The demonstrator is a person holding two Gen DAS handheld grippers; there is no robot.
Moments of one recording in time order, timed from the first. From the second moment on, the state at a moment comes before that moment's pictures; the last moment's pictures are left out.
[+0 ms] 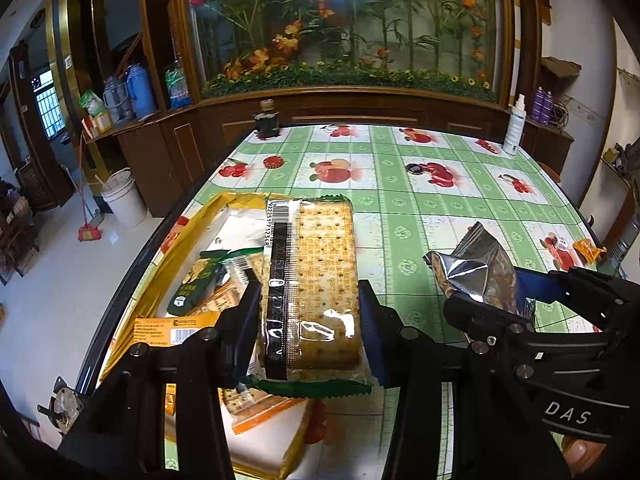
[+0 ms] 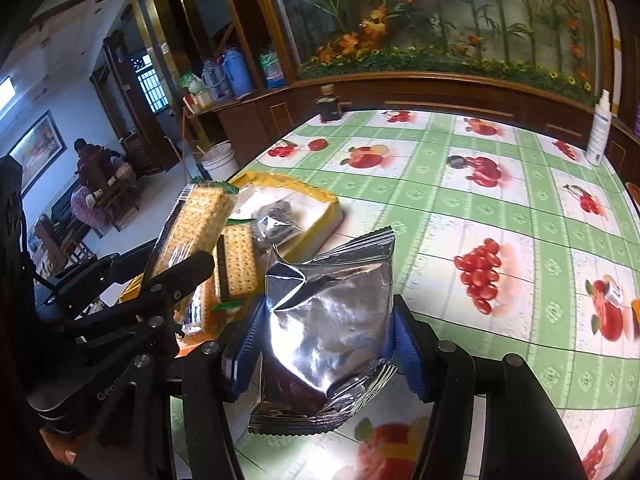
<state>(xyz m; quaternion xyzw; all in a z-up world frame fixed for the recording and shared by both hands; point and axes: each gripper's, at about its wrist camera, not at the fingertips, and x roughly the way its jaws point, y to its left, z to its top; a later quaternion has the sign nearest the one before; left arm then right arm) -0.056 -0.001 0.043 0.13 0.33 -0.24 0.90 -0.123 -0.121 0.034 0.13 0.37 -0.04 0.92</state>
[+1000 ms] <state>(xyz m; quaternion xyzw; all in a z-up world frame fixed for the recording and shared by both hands) 0.022 0.062 0.019 0.09 0.37 -0.16 0.91 -0.023 -0.069 0.016 0.13 0.38 0.02 0.91</state>
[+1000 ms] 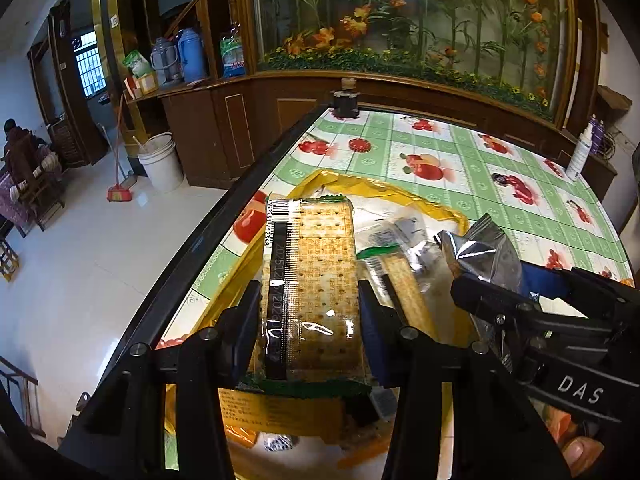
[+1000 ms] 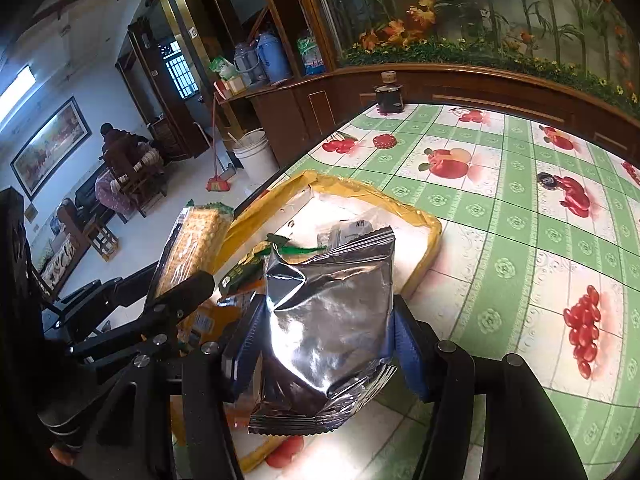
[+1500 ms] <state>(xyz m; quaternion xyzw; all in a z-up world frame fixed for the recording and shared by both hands) 0.051 0.070 0.004 0.09 0.38 -0.14 0.91 0.037 -0.071 -0.008 0.12 0.40 0.01 0.91</state>
